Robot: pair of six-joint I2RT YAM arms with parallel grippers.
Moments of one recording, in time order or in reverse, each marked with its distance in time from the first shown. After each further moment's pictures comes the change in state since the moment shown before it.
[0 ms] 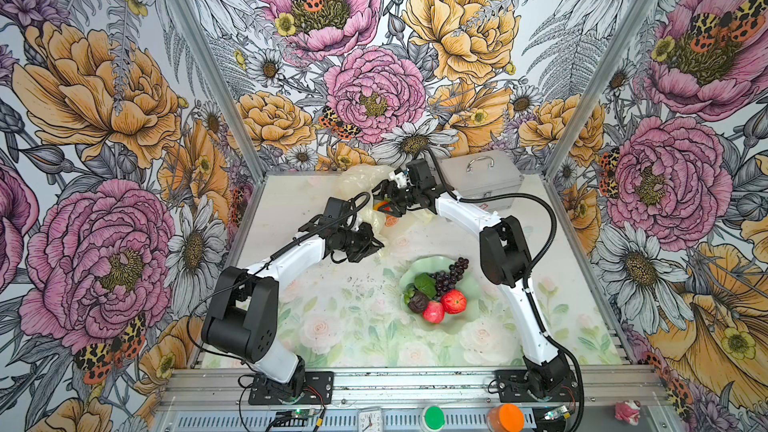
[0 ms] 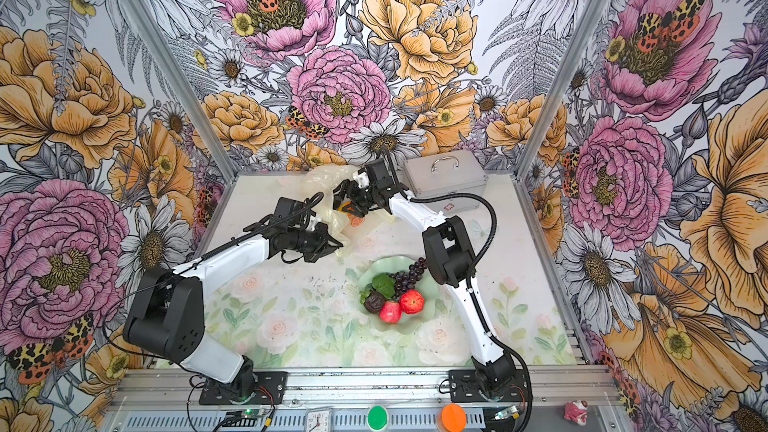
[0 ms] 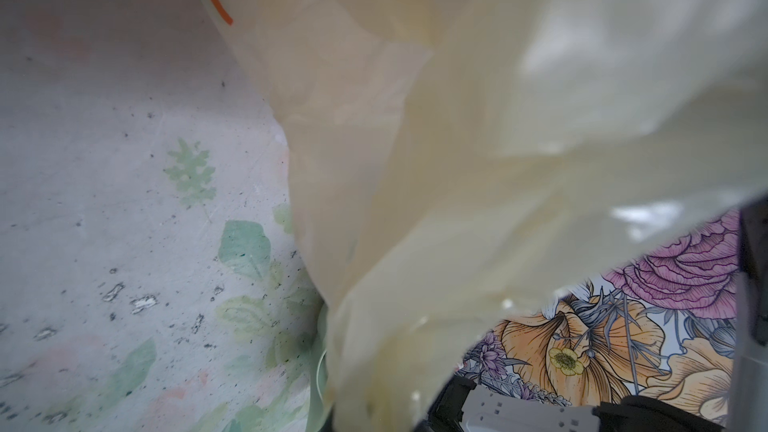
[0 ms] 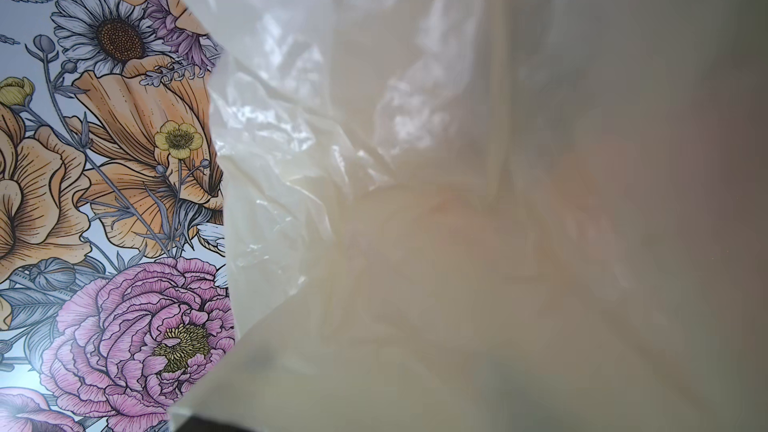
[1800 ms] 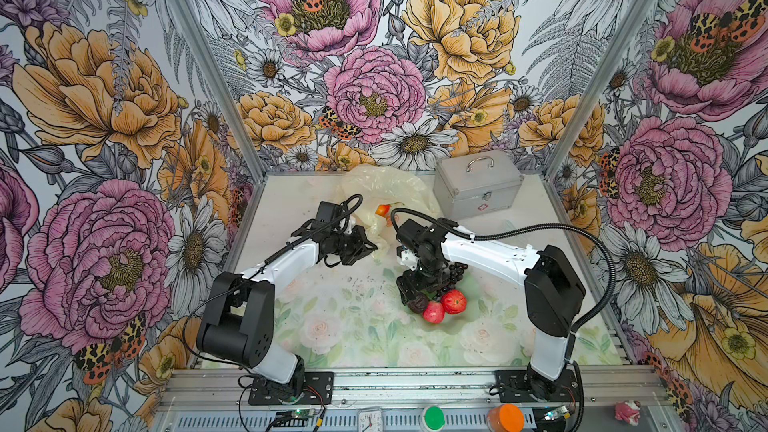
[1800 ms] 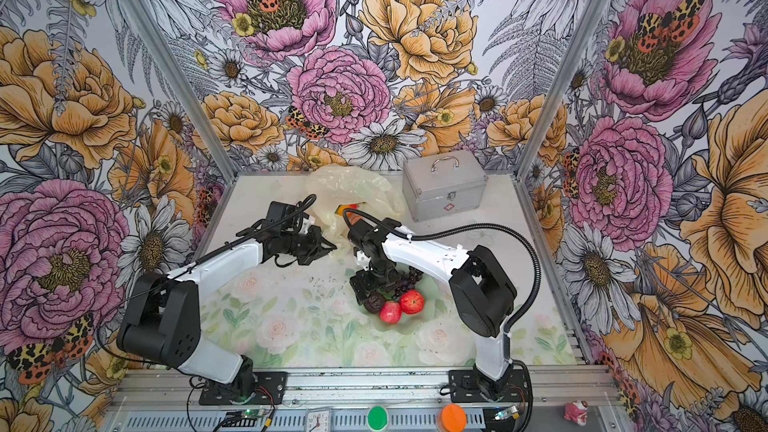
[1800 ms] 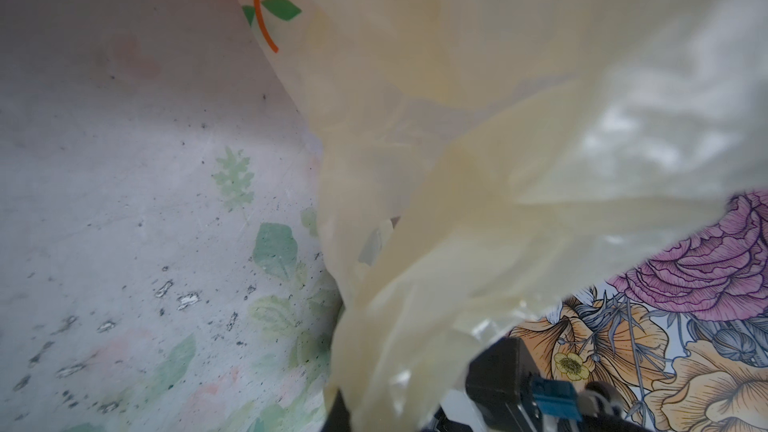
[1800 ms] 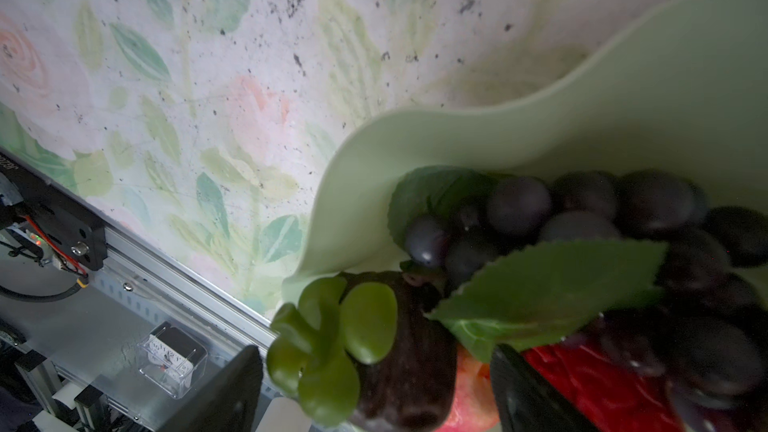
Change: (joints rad) left arm 0.052 -0.036 -0.068 0.027 0.013 0.038; right arm 0.333 -0.504 -0.558 -0.860 0.459 -0.697
